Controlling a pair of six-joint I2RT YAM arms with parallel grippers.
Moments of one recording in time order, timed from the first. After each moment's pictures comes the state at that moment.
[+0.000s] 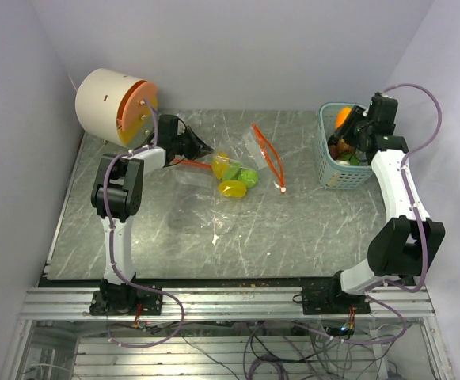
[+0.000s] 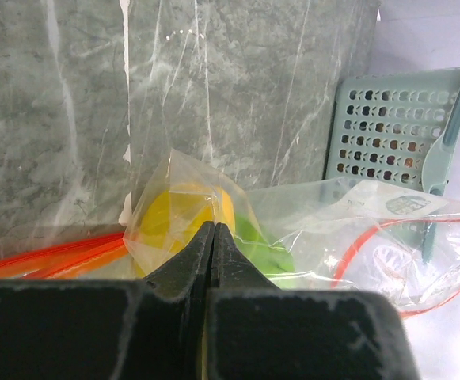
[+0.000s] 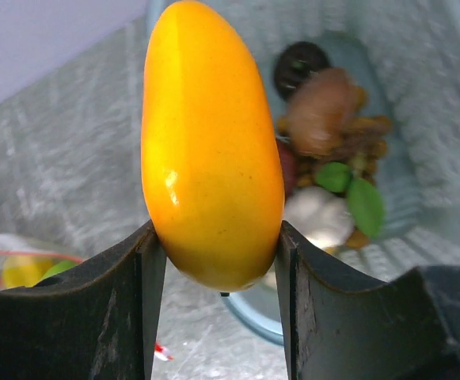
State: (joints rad) left arm -0.25 2.14 1.43 0.13 0.53 -0.89; right arm -0.08 1.53 1.44 -0.47 -0.02 0.36
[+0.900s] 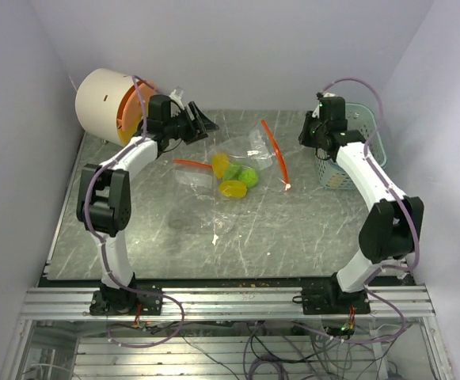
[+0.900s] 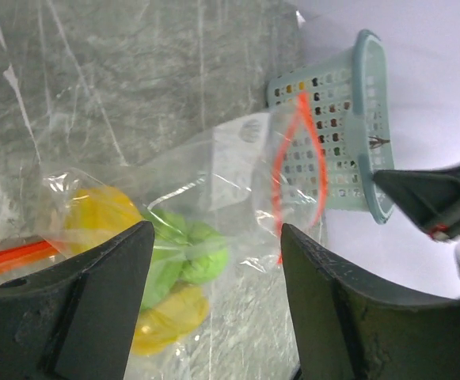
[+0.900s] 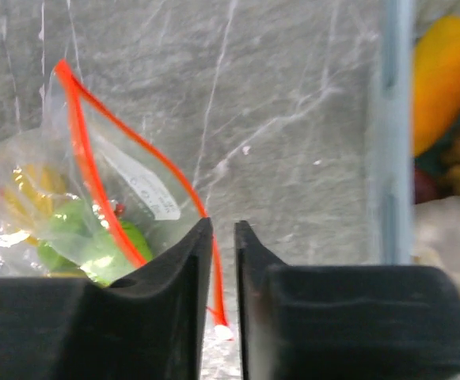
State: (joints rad) left arm -0.25 1.97 1.48 0.07 0.57 -0.78; right arm 0.17 1.64 1.45 -0.43 0.05 0.25
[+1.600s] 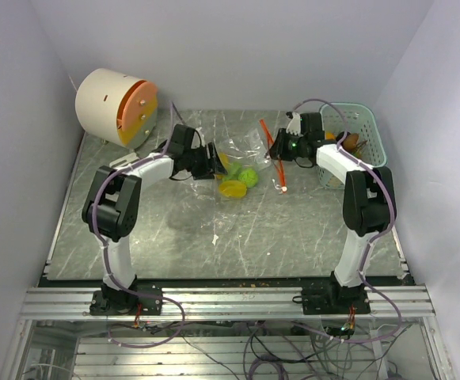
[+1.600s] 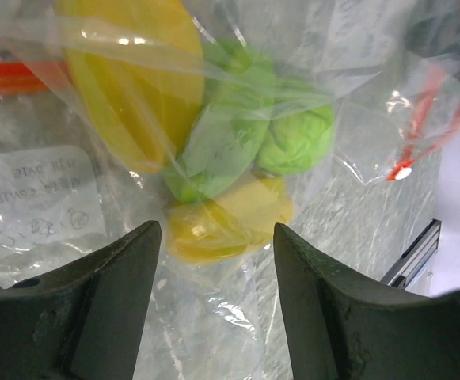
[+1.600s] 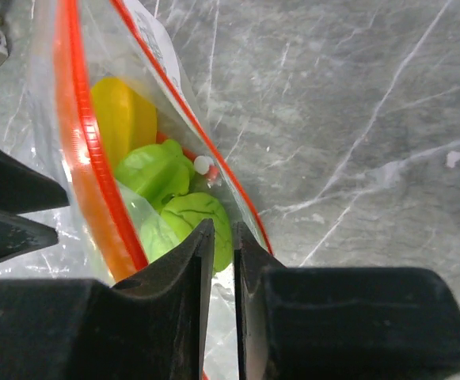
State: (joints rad) left arm -0.37 1.91 1.28 -0.14 0.47 -0.57; right arm 0.18 1.95 1.40 -0.19 -0.48 0.30
